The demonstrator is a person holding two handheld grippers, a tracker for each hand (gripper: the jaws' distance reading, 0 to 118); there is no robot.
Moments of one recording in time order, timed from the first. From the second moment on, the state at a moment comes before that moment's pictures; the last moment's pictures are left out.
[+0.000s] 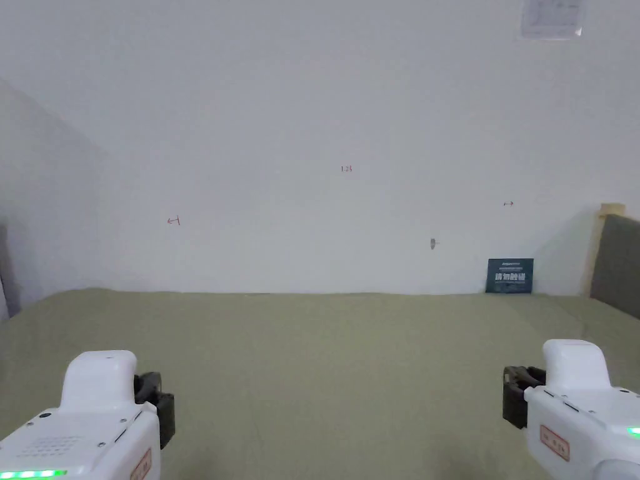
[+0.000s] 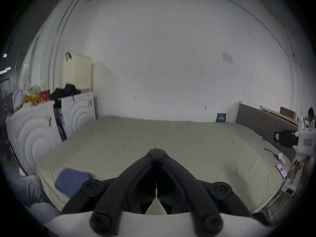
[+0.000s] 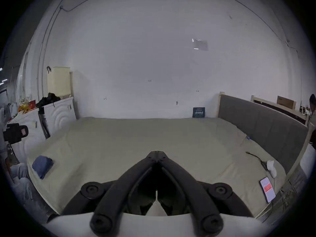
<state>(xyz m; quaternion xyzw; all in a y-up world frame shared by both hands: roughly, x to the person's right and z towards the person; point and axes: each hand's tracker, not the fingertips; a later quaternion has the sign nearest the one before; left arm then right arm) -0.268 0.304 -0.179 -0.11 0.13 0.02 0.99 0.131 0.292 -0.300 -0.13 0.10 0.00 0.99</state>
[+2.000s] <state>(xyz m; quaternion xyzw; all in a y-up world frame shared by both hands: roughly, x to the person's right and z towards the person) -0.242 0.292 -0.188 -0.07 0.13 0.01 0.99 0.113 0.289 -0.282 -0.04 0.11 0.01 0.99</state>
